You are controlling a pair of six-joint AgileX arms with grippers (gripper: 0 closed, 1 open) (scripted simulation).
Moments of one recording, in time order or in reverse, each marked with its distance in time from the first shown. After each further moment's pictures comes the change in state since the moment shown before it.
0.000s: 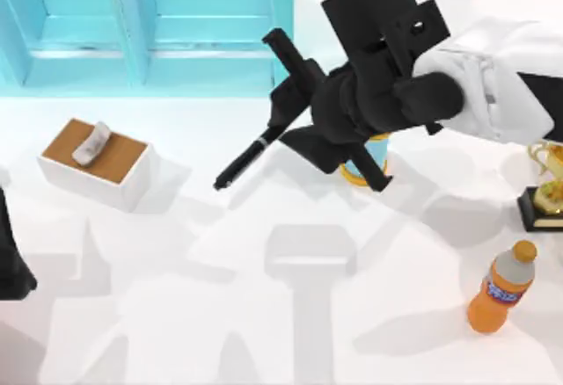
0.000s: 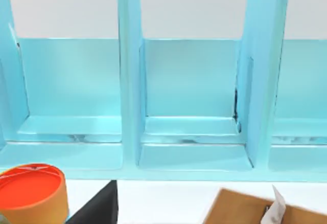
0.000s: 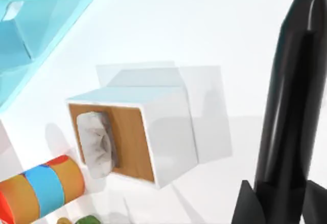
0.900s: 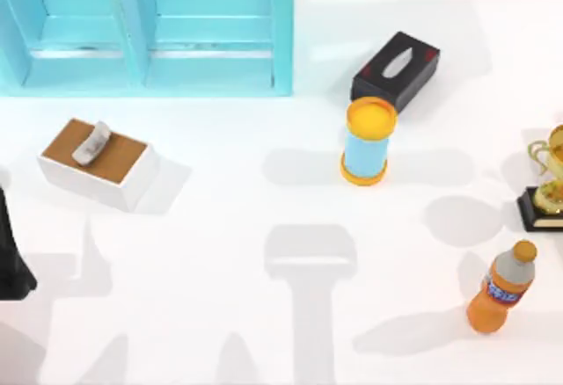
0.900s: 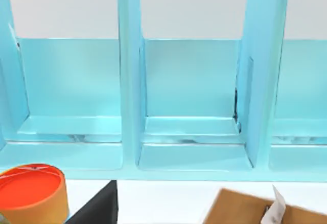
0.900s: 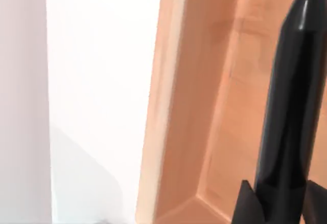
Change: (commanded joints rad) left arm 0.000 0.000 0.000 0.000 0.000 0.000; right arm -1.429 -0.285 -0.248 -0.206 -0.421 -0.565
